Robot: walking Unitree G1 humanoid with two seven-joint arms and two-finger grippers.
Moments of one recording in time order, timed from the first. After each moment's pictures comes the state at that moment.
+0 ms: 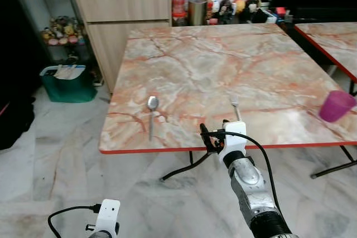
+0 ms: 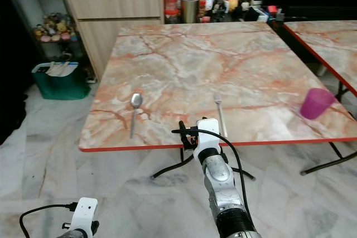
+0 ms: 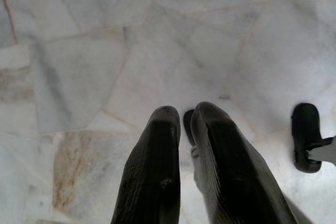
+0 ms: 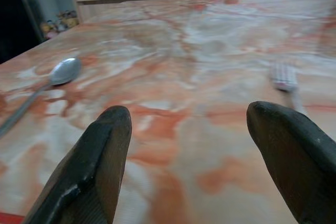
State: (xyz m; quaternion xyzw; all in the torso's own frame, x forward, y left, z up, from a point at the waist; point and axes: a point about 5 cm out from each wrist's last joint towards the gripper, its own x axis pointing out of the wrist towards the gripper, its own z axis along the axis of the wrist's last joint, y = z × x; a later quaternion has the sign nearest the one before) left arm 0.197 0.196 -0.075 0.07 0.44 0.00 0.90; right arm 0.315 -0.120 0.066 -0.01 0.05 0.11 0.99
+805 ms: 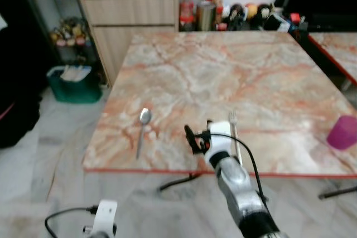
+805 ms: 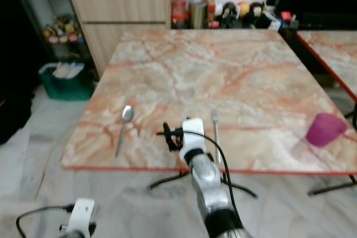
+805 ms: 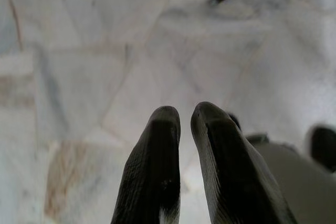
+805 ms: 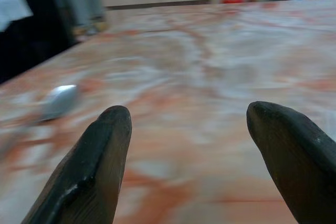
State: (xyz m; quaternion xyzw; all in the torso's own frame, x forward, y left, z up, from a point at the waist) left arm 0.197 0.201 -0.075 0.07 0.44 0.01 0.90; right arm 0.314 -0.093 0.068 0.00 0.05 0.16 0.99
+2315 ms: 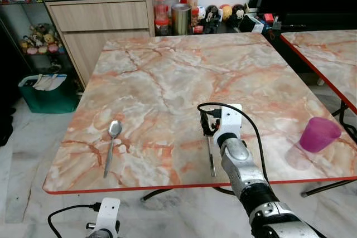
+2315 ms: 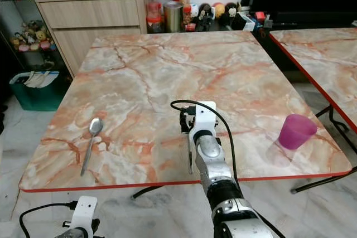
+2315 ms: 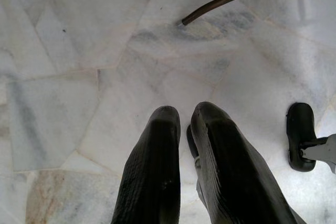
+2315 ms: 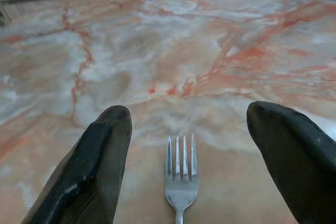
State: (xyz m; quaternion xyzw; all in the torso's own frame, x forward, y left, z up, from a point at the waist) left arm 0.200 0.196 -0.073 0.06 0.43 0.00 0.90; right arm 0.353 -0.106 0.083 0.01 0.11 0.05 0.99
